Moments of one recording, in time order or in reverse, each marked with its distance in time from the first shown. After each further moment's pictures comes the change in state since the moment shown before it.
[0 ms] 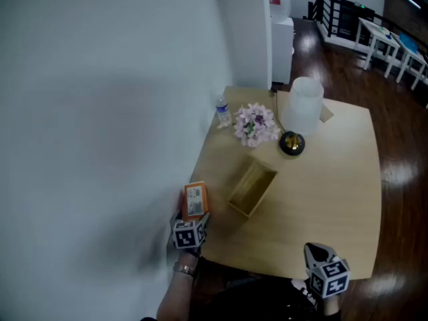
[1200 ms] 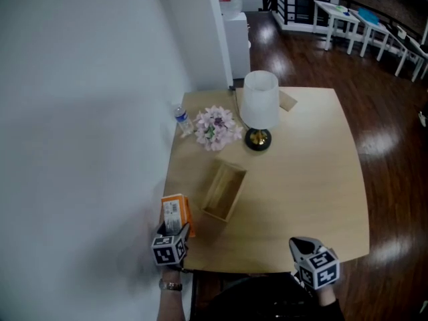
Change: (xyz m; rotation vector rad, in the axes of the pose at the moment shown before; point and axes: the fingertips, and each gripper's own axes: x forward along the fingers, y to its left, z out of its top) left arm -0.018 -0.030 0.033 0.162 -0.035 -0.115; right arm 0.007 -0.012 -0.014 0.071 0.017 -0.021
